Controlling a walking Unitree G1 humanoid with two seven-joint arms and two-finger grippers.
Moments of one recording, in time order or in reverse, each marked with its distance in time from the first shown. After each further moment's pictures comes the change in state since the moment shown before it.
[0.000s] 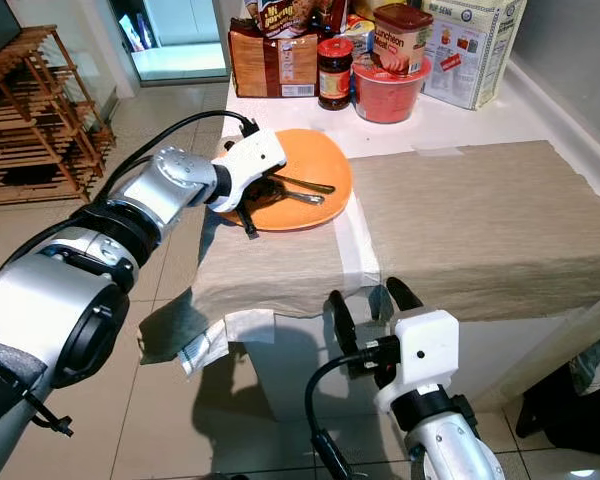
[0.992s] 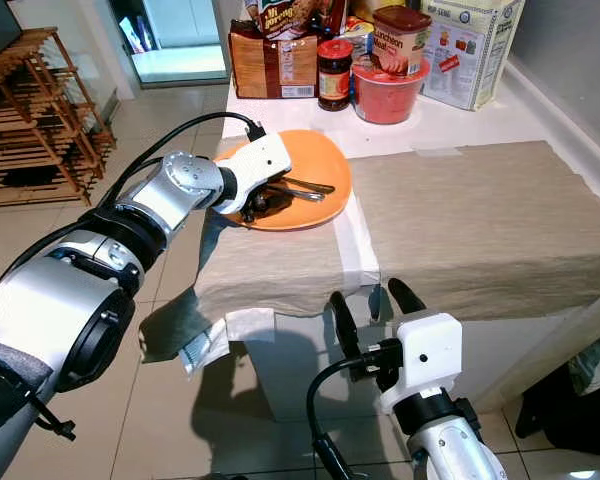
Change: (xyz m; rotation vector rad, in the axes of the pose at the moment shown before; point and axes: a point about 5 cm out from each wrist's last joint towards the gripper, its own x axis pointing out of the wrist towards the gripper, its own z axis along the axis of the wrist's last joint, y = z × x) left arm 0.009 -0.006 0.001 0.052 0.029 0.072; right arm -0.004 -0.001 0.001 -0.006 0.002 -0.003
